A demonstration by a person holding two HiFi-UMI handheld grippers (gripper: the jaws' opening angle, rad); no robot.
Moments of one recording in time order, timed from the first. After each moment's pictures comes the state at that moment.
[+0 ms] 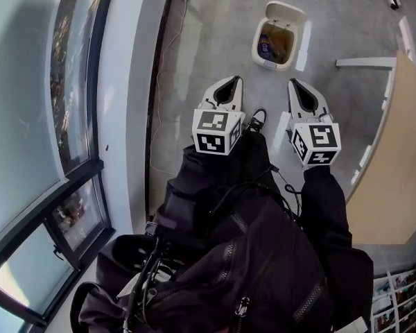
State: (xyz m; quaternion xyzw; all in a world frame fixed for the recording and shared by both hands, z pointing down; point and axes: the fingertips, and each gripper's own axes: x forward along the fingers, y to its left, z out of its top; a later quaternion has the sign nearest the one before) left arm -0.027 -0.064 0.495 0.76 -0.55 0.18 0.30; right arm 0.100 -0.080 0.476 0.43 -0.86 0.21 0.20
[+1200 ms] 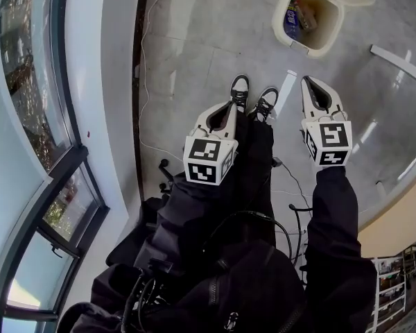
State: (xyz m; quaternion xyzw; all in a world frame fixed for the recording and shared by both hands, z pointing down) left arm -0.091 0.011 0.770 0.67 -0.52 0.27 0.46; right arm 0.056 -0.095 0.778 0.33 -0.84 0.25 0.35
